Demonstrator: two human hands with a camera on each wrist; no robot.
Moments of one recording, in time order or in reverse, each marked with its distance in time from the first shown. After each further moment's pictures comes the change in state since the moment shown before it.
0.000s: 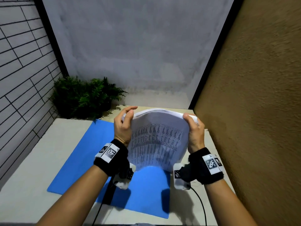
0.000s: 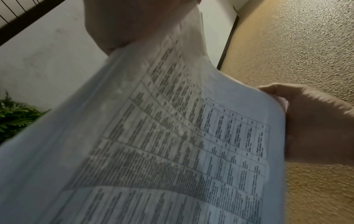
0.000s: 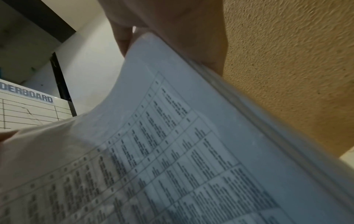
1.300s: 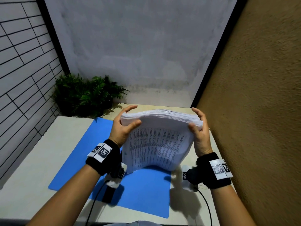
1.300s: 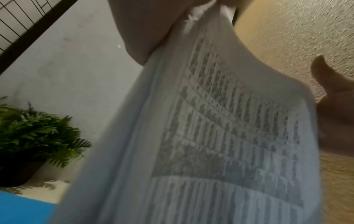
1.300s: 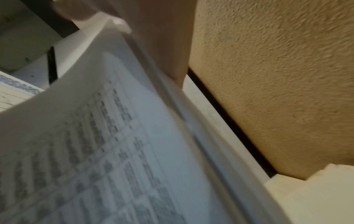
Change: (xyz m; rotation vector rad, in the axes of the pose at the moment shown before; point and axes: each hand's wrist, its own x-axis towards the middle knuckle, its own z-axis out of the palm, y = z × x) left_hand -0.002 -0.010 -0.020 -0.081 -0.252 -0.081; right_hand 0.001 0.009 -0.029 -0.066 -0.247 -0.065
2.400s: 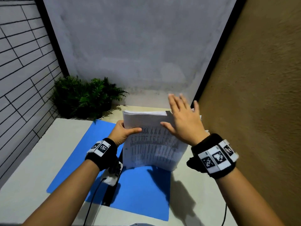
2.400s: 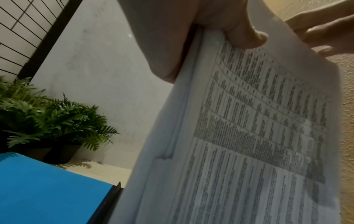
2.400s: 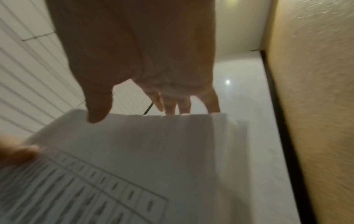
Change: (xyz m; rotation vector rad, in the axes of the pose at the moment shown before) left_hand 0.014 -0.018 -0.006 0.038 -0.066 -0.296; right_hand 0.016 -0.065 0.052 -1.600 -0.406 -0.205
